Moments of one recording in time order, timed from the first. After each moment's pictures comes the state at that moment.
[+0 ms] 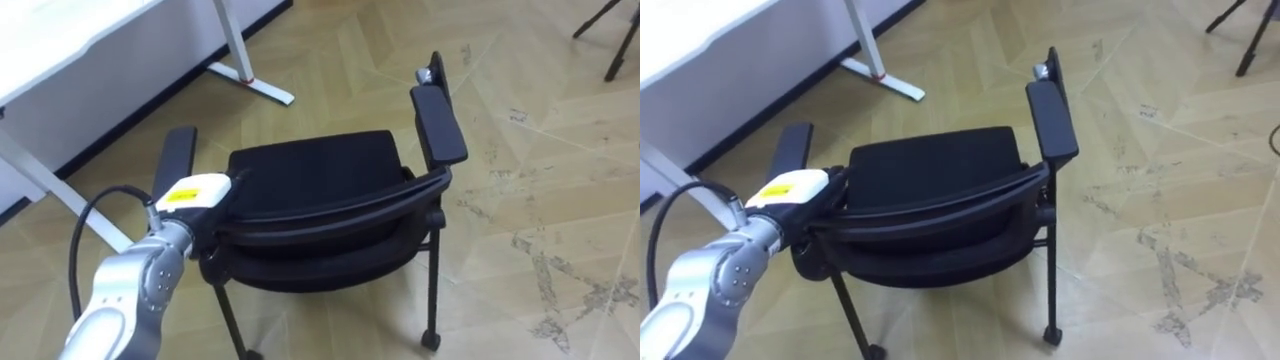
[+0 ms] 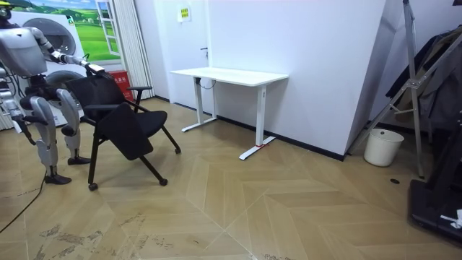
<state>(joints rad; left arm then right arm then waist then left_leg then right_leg) -0.03 0.39 -0.25 0.03 0.97 0.24 -0.39 0.04 -0.27 -0.11 1.28 0.46 0.03 0.00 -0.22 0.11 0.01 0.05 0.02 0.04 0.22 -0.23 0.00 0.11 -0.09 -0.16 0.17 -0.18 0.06</state>
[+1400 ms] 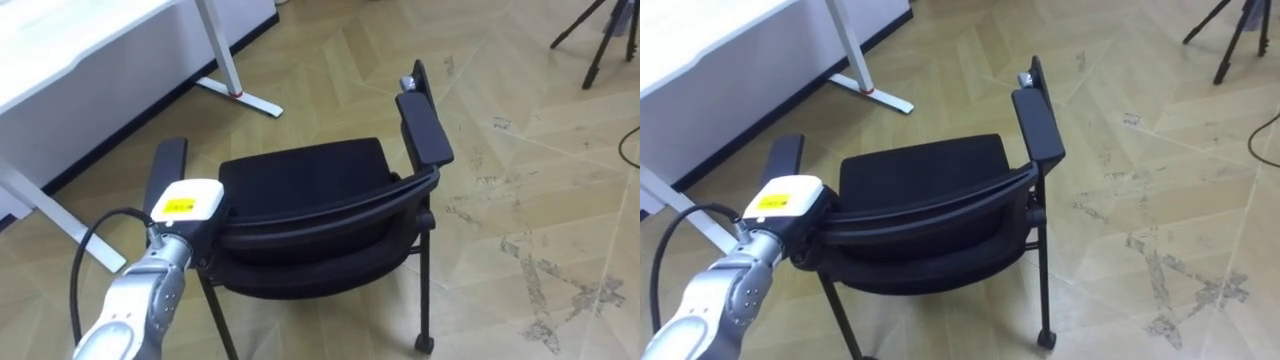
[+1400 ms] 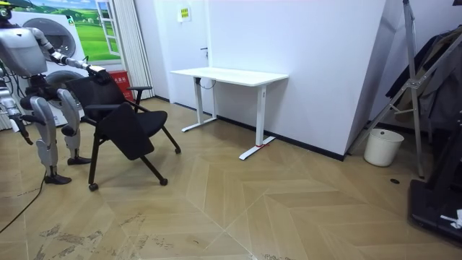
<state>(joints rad) -0.01 0.38 -0.26 0.14 1.03 0.17 -0.16 0.07 -0.27 -0.14 1.17 0.35 0.06 -0.04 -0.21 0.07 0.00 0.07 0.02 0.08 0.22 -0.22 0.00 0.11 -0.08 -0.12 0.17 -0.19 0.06</state>
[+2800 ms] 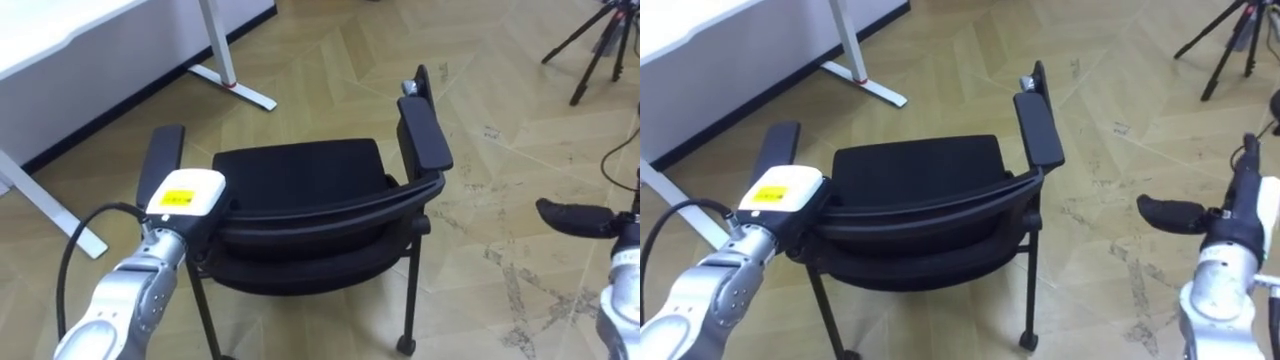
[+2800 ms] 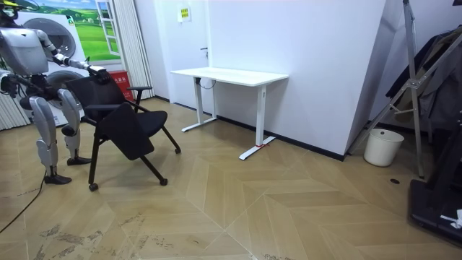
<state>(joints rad) 0.00 0.43 -0.24 0.11 1.02 0.05 -0.12 0.05 -0.39 -0.19 0.16 -0.10 0.03 -0.32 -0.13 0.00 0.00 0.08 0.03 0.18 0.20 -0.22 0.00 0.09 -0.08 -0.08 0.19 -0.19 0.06</state>
